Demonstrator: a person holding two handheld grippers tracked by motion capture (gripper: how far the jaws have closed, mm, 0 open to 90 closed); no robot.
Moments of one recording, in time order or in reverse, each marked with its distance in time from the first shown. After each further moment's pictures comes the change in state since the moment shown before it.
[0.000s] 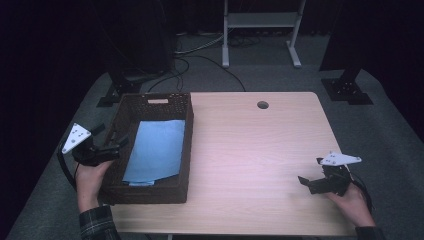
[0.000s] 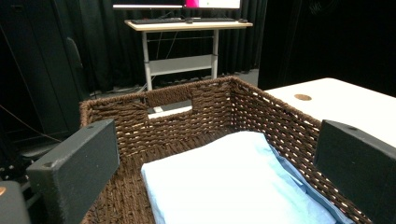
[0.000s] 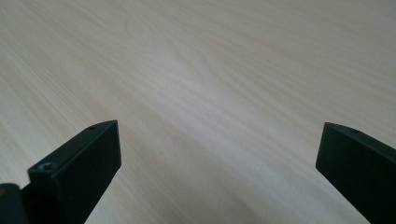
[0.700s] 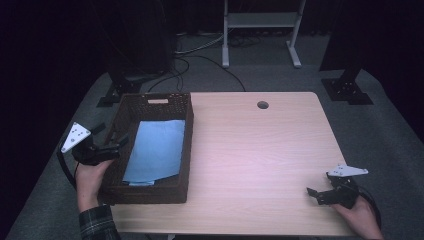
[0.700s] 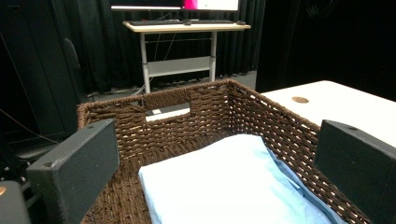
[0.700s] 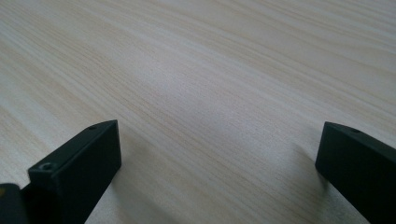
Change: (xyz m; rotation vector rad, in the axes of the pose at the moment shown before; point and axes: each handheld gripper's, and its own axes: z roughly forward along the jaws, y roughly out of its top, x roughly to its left) left arm 0.000 0.003 0.000 -0.013 -0.006 -0.010; right arm -0.008 -0.041 -0.002 0.085 -0.034 0.103
